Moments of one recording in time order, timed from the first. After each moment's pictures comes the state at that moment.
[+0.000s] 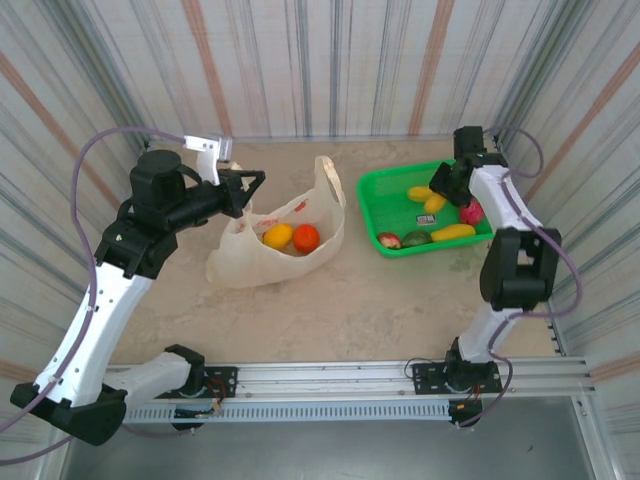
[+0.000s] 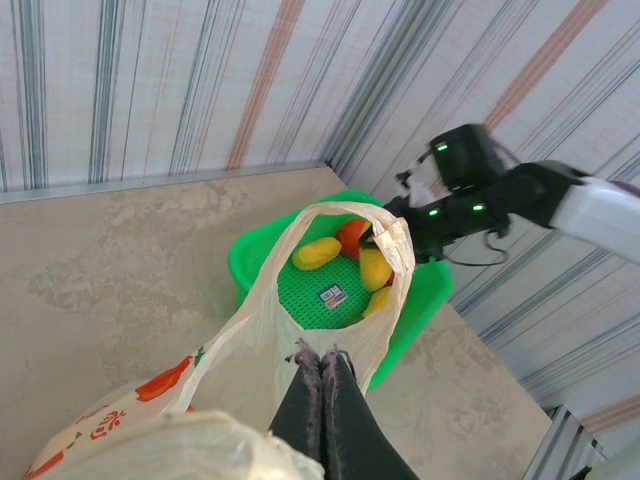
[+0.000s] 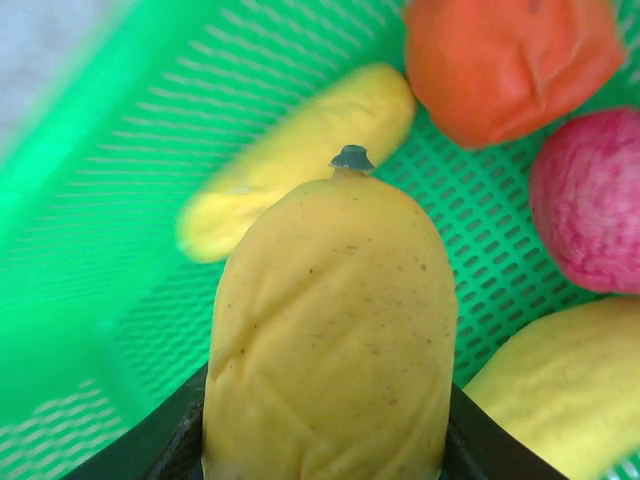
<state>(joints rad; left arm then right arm) -0.41 1.05 1.37 -0.59 0.39 -0.34 0.00 1.73 1.49 -0.78 -0.02 0.55</state>
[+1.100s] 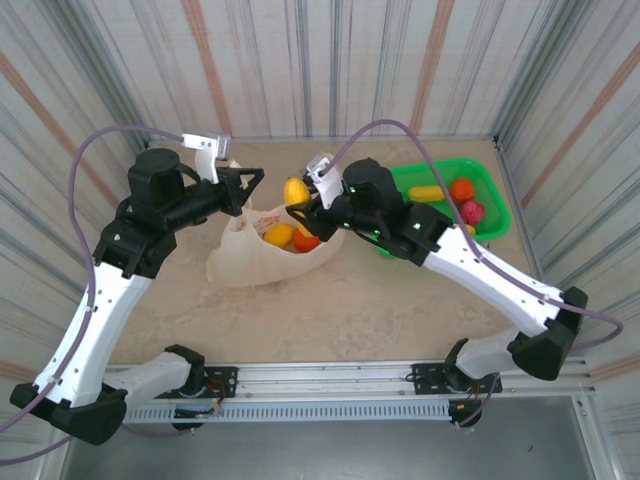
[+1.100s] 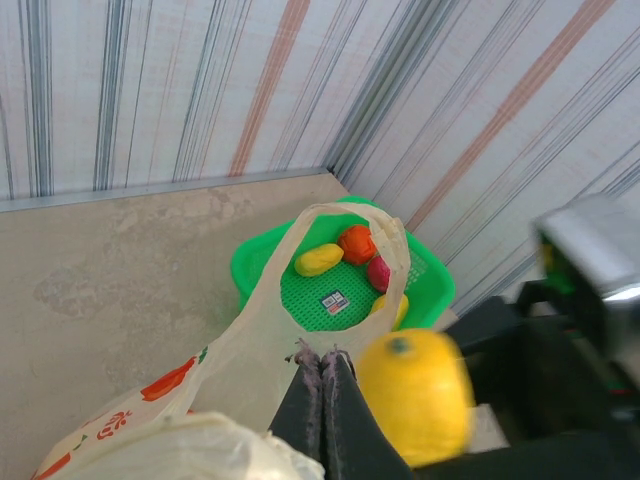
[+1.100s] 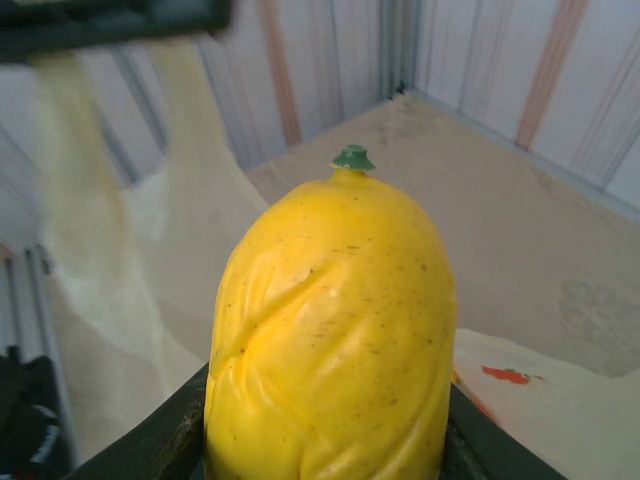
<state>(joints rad) -0.41 1.06 1.39 -0.59 0.38 -0.34 0.90 1.40 1.43 -0.44 -0.08 0.07</state>
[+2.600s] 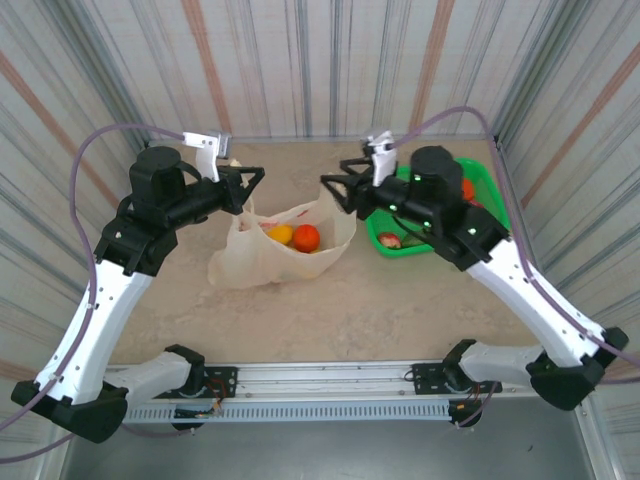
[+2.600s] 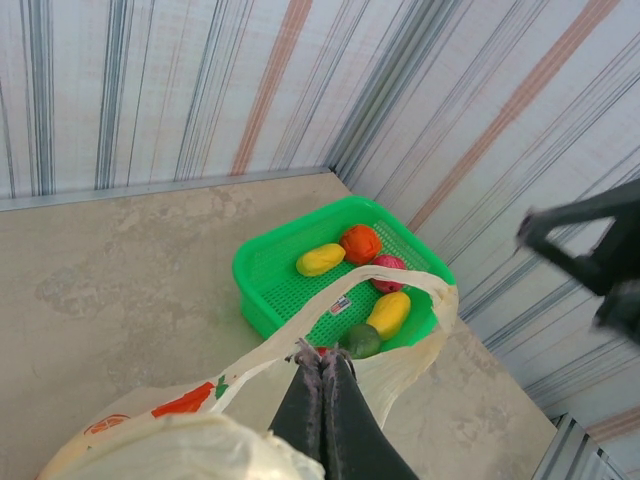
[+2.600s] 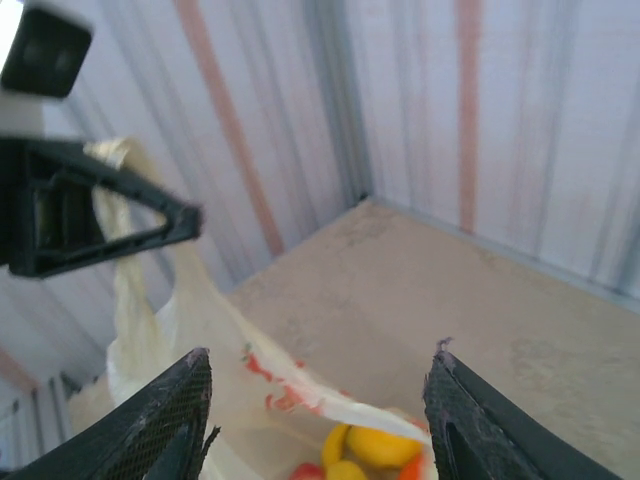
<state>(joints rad) -0.41 1.07 1.40 -0.59 0.38 -0.34 0.69 1.15 1.39 -0.38 -0.19 0.20</state>
